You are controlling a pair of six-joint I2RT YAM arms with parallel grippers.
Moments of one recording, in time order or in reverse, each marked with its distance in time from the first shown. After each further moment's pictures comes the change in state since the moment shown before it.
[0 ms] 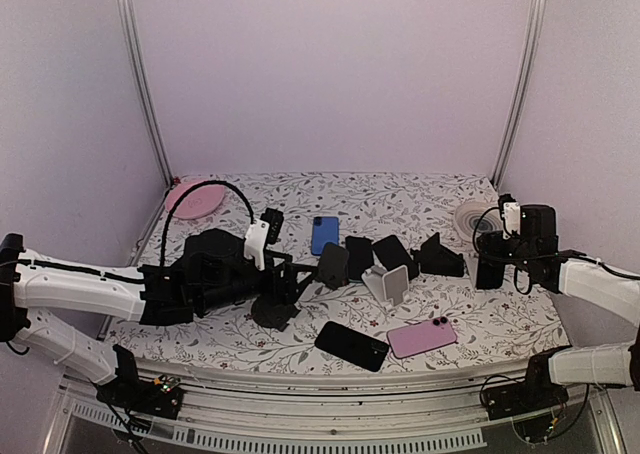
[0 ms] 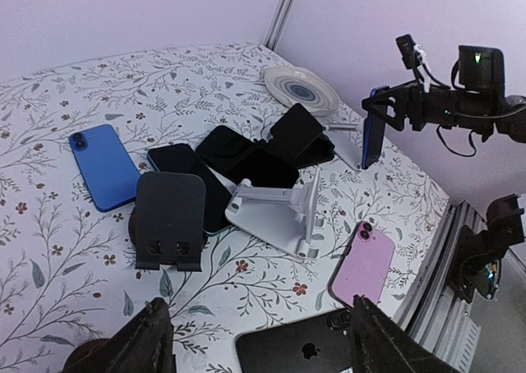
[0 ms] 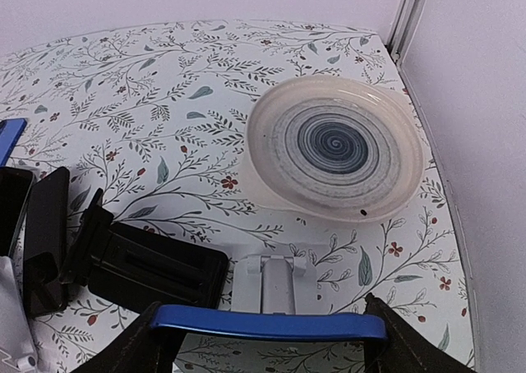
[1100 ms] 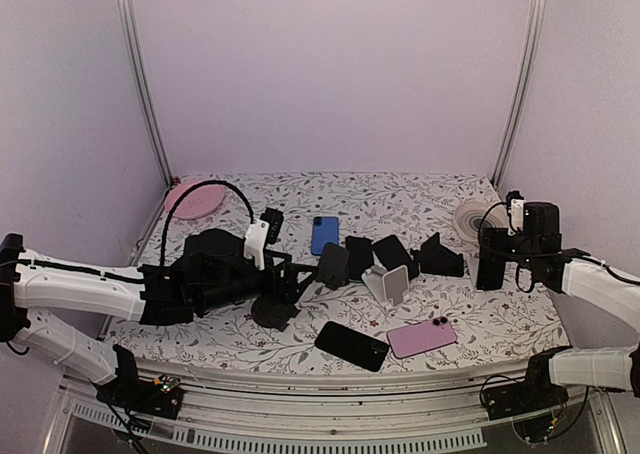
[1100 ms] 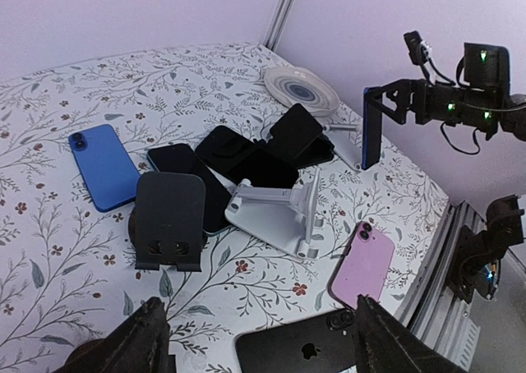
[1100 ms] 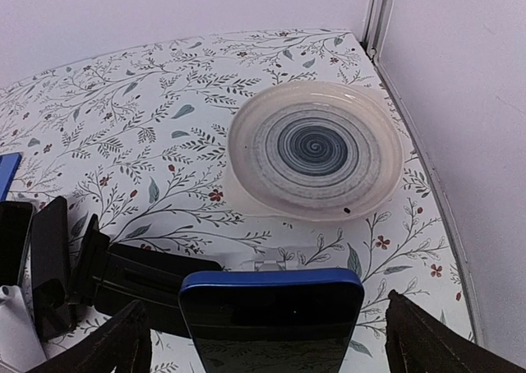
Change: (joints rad) left arm 0.002 0.000 0.000 0.000 0.003 -0.001; right arm 0.000 -0.035 0.011 -0.031 0.051 0.101
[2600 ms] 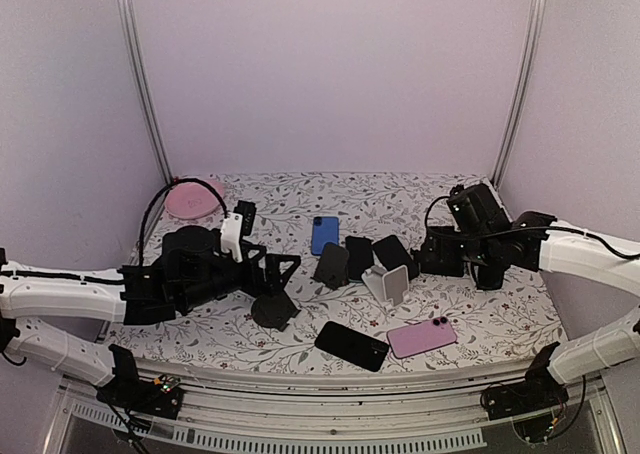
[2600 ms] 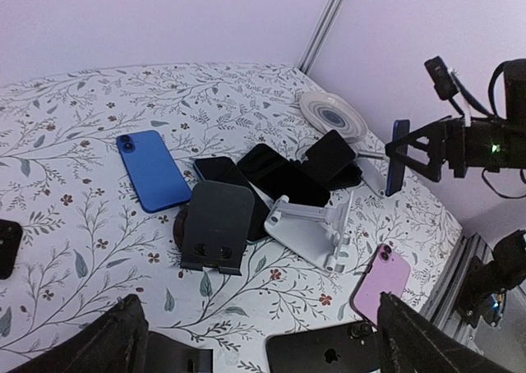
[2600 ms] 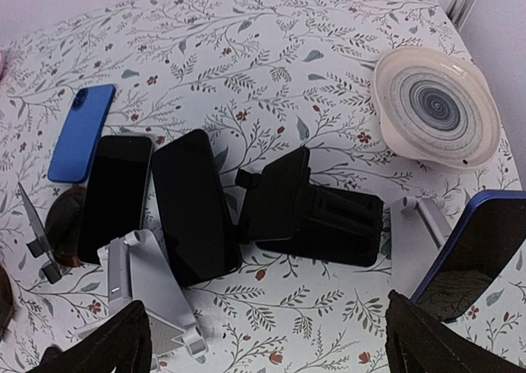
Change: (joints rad) left arm 0.057 -0.126 -0.059 -0.043 -0.047 -0.038; right arm 0.574 0.163 0.369 -0.473 0.307 0.397
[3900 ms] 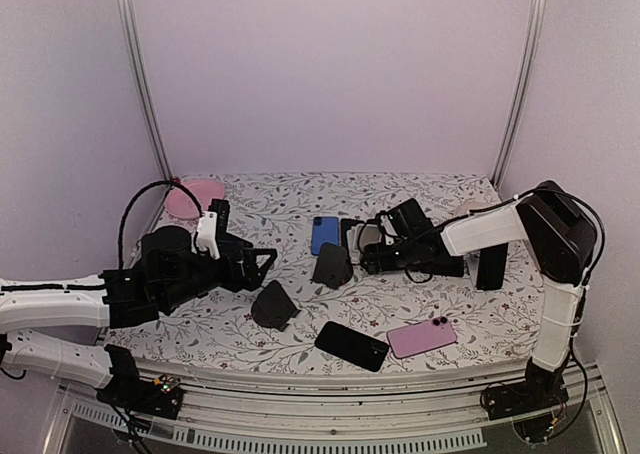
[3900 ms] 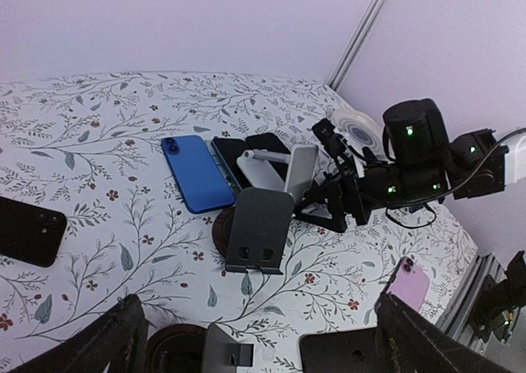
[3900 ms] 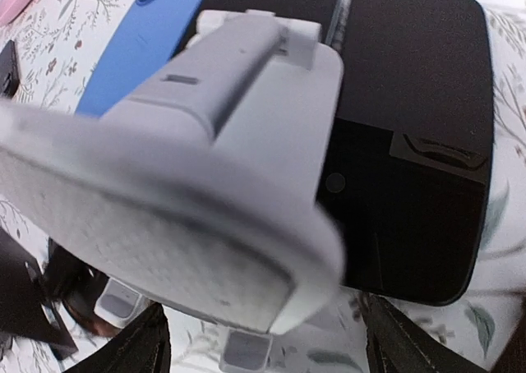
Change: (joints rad) left arm 0.085 -0.143 -0.075 -0.055 -0.011 -0.010; right arm -0.055 0.697 0.165 0.469 -0.490 -0.112
